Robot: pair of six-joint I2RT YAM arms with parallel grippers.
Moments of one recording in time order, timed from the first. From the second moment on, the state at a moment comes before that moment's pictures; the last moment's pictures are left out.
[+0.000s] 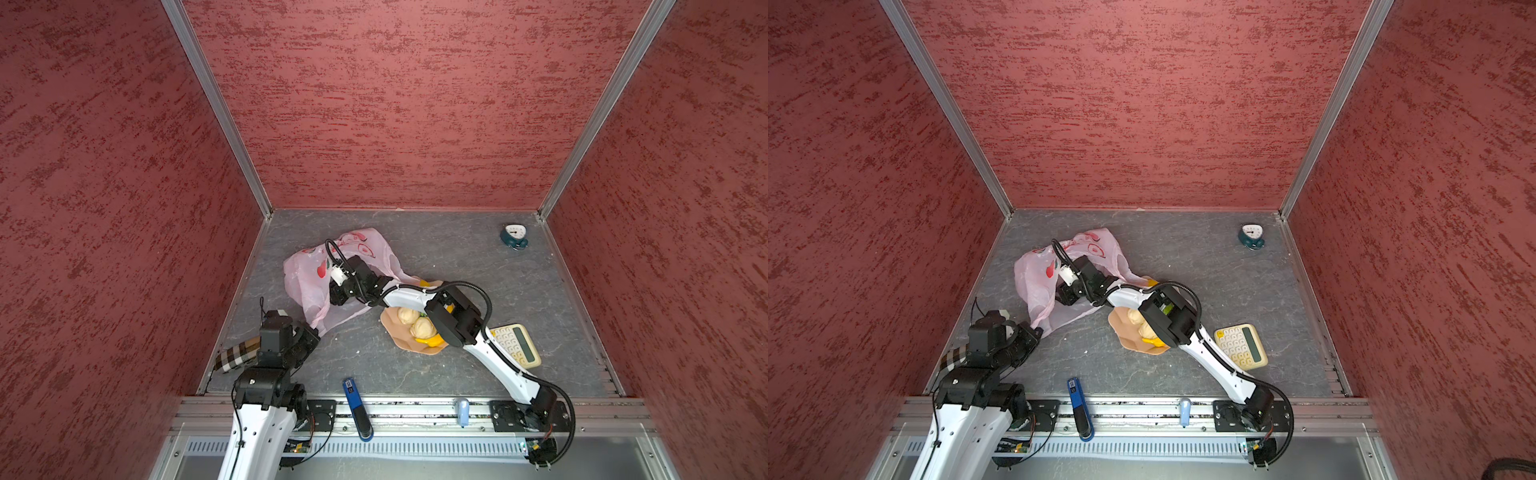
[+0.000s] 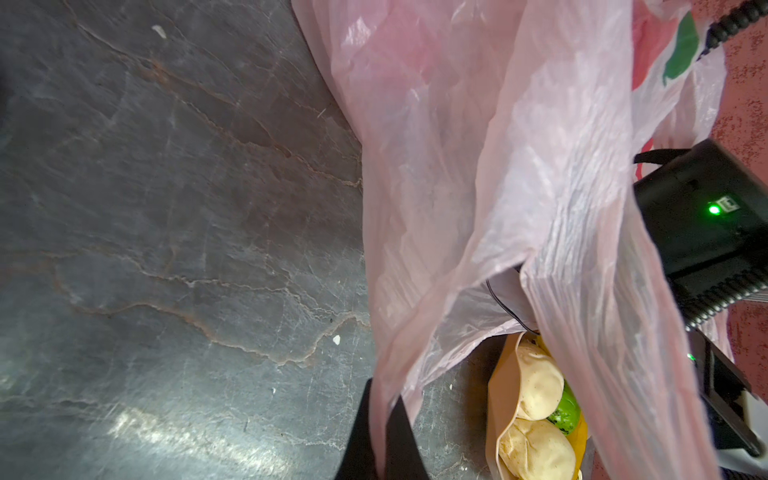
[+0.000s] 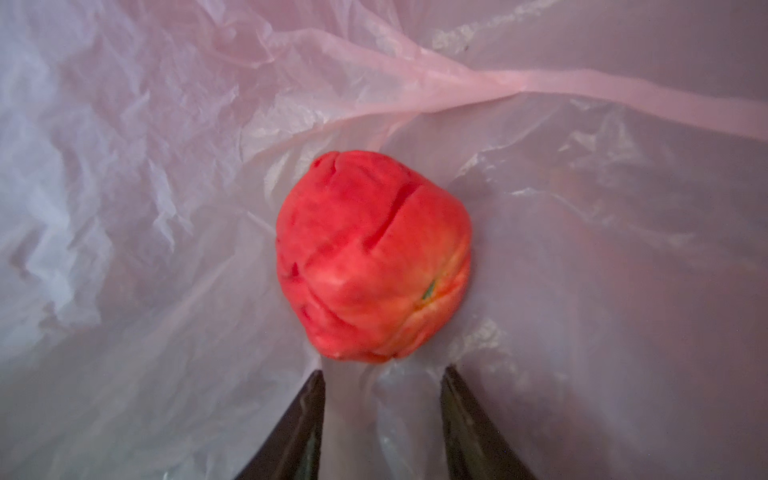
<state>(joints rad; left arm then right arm) -0.04 0.34 0.39 -0.82 0.15 -0.93 0.91 2.64 2.03 0.11 -0.44 0.25</state>
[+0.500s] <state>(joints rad) -0.04 0.26 0.33 -0.80 0.22 -0.97 0.92 2.66 2.18 0.08 -0.44 0.30</state>
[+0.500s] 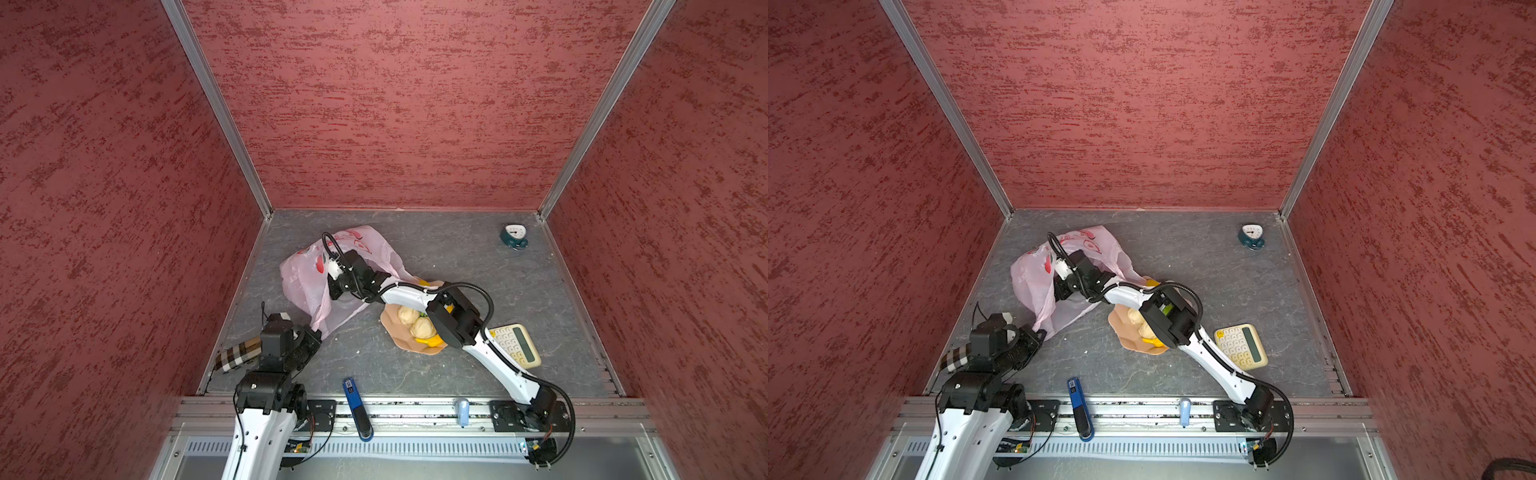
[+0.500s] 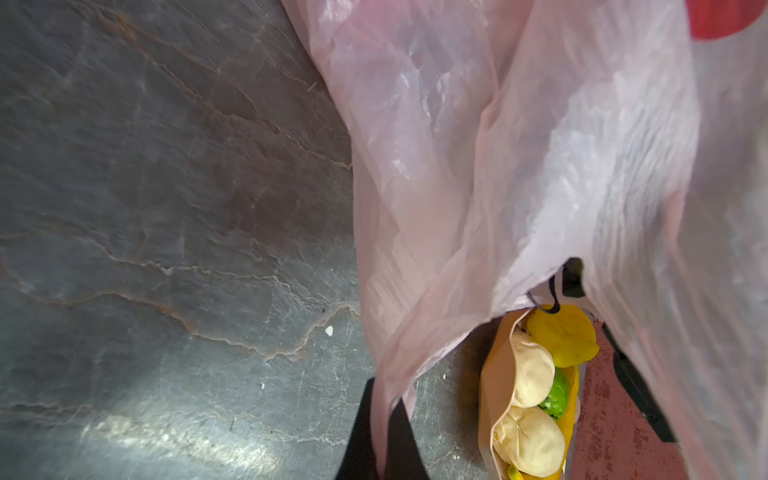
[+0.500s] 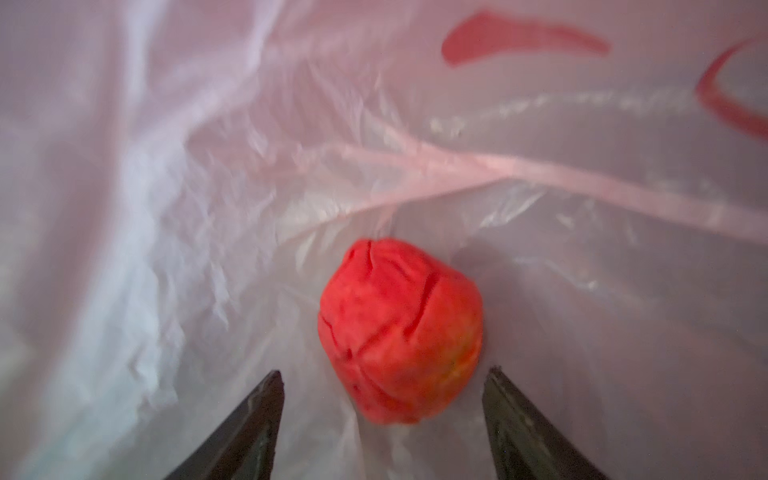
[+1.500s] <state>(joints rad) -0.04 0.17 0.29 -0.76 0.34 -0.99 0.96 2.78 2.39 -0.03 -0.49 0.30</state>
